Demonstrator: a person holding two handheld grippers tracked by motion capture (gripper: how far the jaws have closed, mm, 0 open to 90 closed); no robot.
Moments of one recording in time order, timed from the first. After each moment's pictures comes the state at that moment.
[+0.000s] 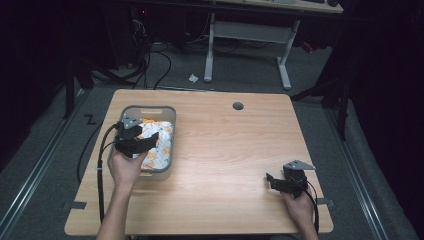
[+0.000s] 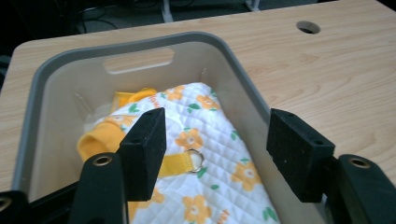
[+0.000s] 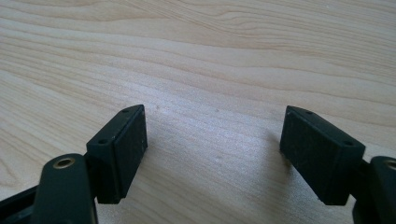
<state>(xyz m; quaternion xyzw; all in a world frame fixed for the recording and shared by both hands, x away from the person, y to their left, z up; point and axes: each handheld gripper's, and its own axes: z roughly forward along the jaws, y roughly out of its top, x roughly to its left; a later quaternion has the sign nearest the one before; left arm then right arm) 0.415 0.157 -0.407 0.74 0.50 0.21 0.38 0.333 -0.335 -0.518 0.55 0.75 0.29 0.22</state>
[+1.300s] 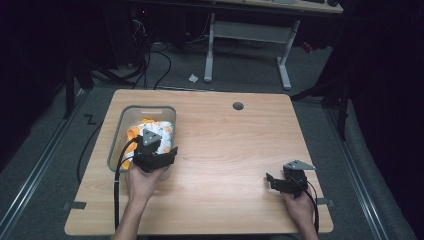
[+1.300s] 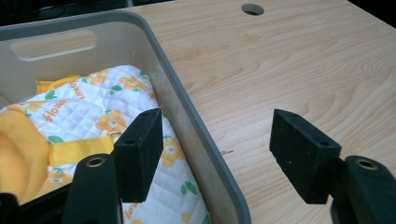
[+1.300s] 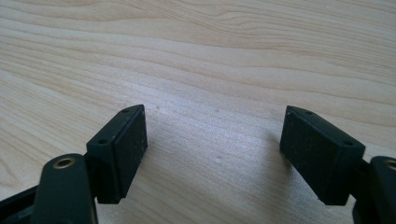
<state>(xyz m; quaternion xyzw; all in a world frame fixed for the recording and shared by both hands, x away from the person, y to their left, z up) 0.381 0.115 -0.420 0.77 0.47 0.18 0.40 0.333 -0.335 -0.518 0.55 0.75 0.29 0.22</state>
